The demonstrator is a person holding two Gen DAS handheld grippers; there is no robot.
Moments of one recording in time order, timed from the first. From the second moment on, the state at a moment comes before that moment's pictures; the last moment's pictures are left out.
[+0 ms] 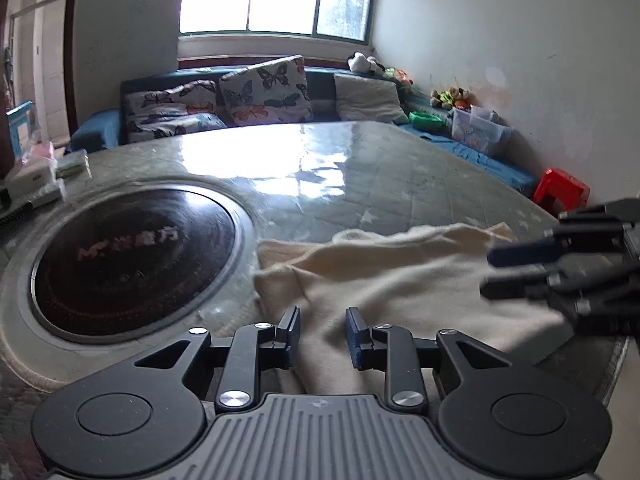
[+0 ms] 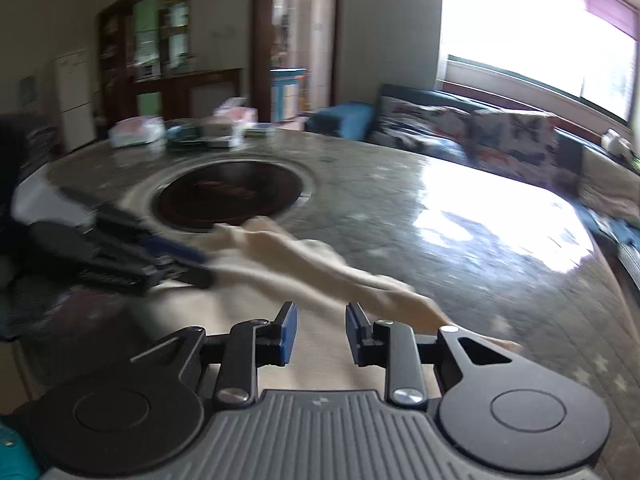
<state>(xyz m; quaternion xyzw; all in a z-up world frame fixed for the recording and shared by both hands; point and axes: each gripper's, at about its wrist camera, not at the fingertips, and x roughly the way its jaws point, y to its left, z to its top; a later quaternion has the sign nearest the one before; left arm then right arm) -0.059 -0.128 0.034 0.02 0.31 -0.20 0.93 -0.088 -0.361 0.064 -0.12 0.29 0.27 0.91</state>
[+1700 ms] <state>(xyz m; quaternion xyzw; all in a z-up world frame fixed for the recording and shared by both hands) -0.021 -0.070 0.005 -0.38 0.45 -0.13 0.80 -0.107 -0.317 0.063 -0.07 0.27 0.40 0.87</state>
